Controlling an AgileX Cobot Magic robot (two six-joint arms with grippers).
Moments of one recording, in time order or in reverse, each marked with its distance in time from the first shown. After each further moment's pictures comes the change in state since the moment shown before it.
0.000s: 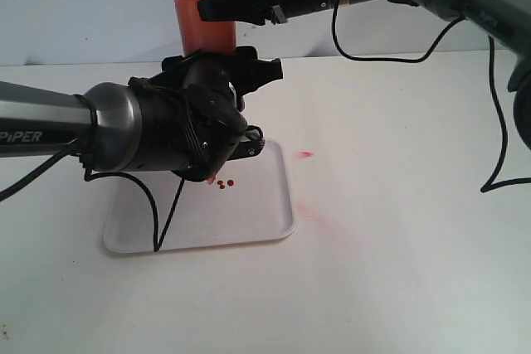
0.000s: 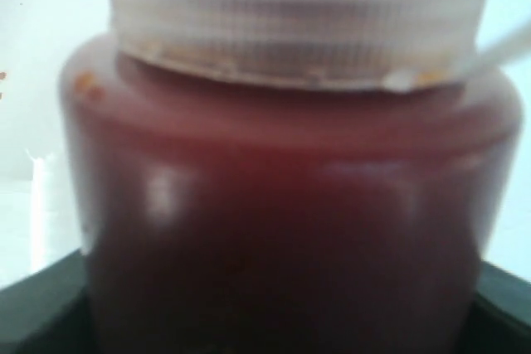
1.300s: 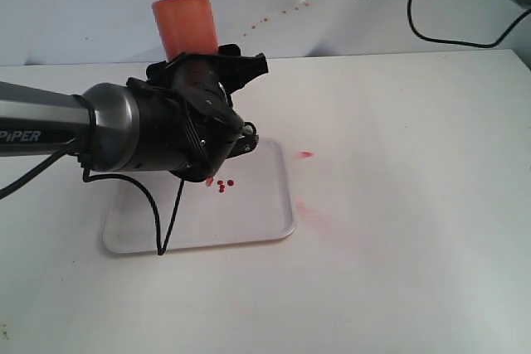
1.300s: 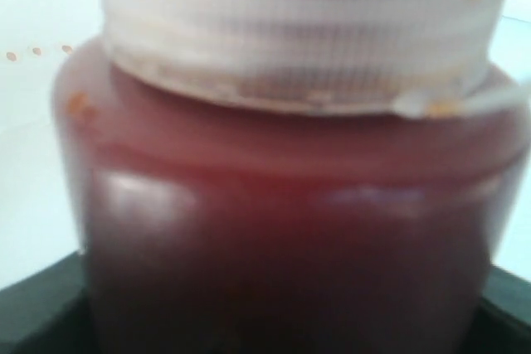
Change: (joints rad) left arm 0.002 0.000 0.005 -0.057 0.066 -0.078; right arm -0.204 -0.008 0.000 0.008 0.027 -0.011
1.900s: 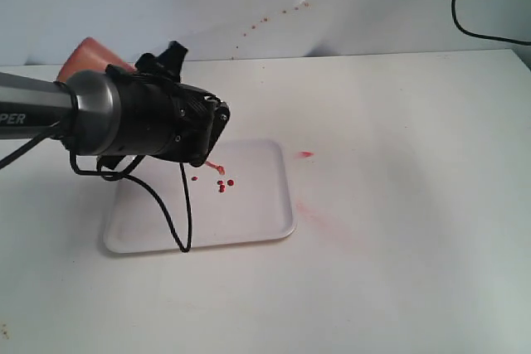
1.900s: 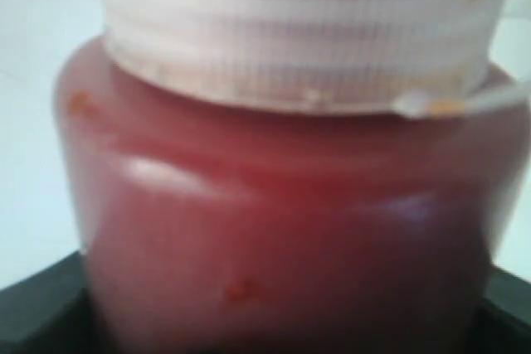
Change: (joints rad) left arm 0.080 0.000 0.000 -0.399 0.155 -0.409; right arm -0.104 0.000 0.000 0.000 0.041 0.000
